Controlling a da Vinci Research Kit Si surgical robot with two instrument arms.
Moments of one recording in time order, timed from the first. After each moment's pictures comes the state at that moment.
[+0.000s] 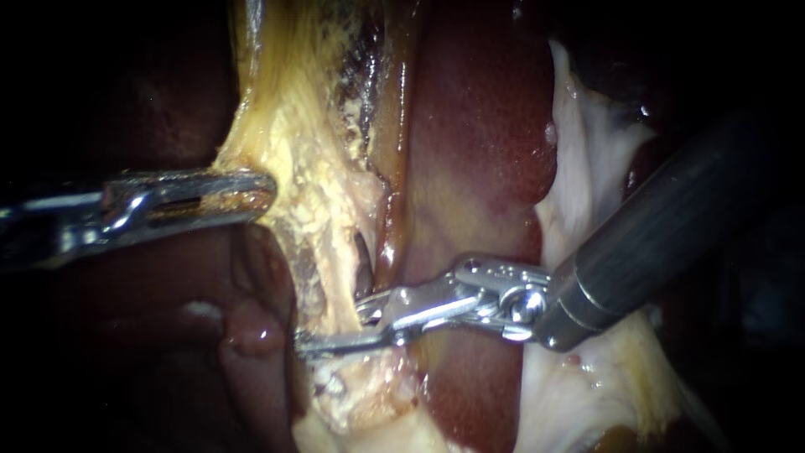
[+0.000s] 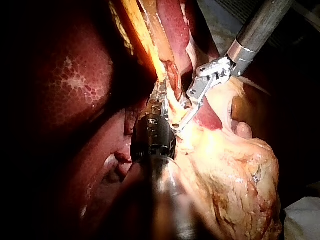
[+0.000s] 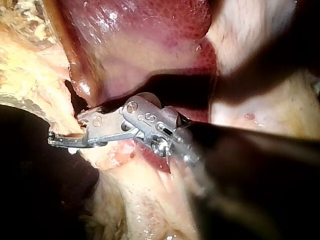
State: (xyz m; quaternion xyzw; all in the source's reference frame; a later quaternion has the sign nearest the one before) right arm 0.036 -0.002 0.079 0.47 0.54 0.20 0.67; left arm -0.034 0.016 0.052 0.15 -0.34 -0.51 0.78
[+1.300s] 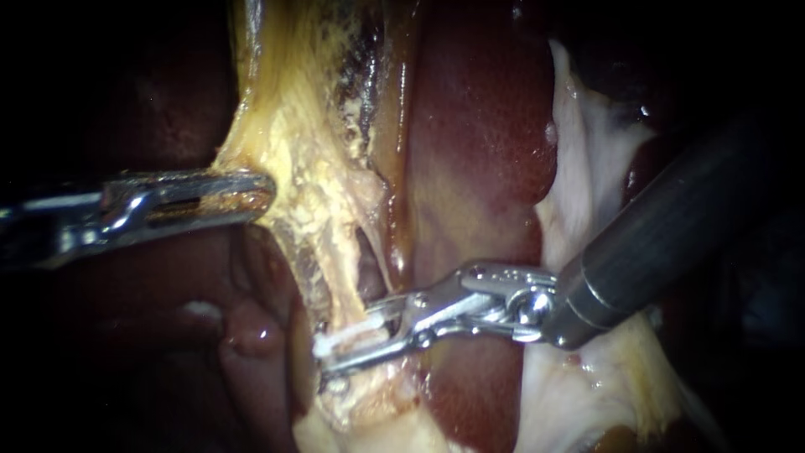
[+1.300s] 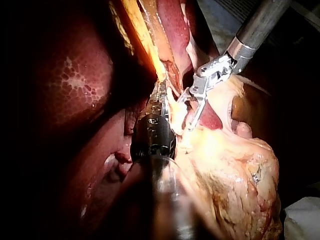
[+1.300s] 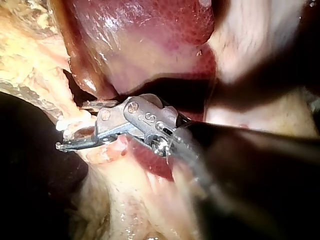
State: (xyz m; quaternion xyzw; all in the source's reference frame) right arm 0.035 -0.002 0.079 0.43 0.54 0.16 0.71; left arm -0.034 0.016 0.052 0.15 -0.34 -0.51 0.78
